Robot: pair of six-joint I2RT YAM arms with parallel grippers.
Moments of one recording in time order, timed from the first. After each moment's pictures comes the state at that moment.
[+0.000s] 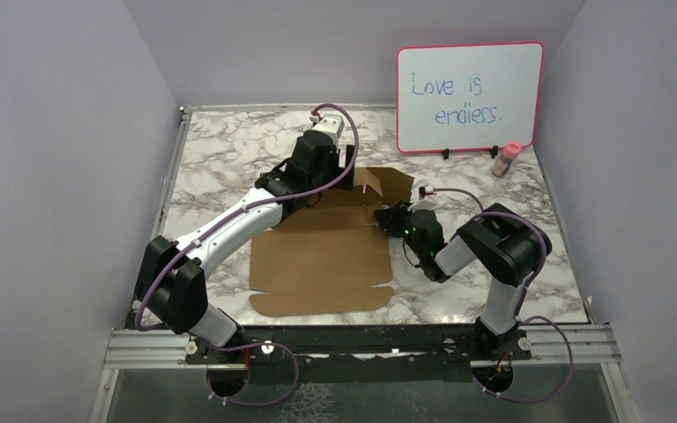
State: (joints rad) left arm -0.65 1.50 1.22 -0.22 -0.19 -0.28; right arm 0.61 1.85 0.43 1.17 0.18 0.76
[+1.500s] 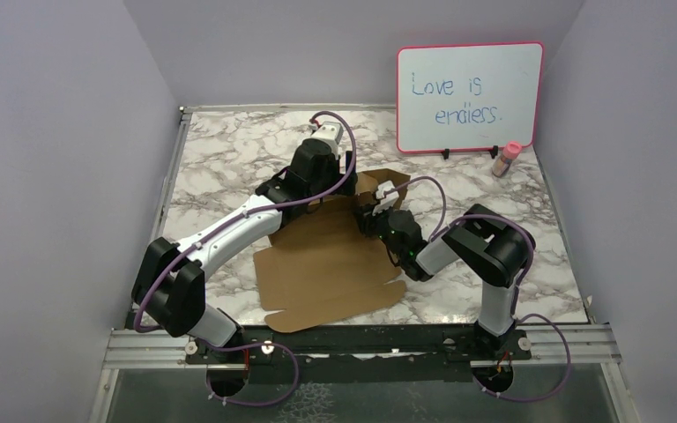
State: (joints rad) left arm -0.66 1.48 1.13 -0.12 -0.14 -0.33; right arm 0.77 1.90 0.57 1.19 0.18 0.14
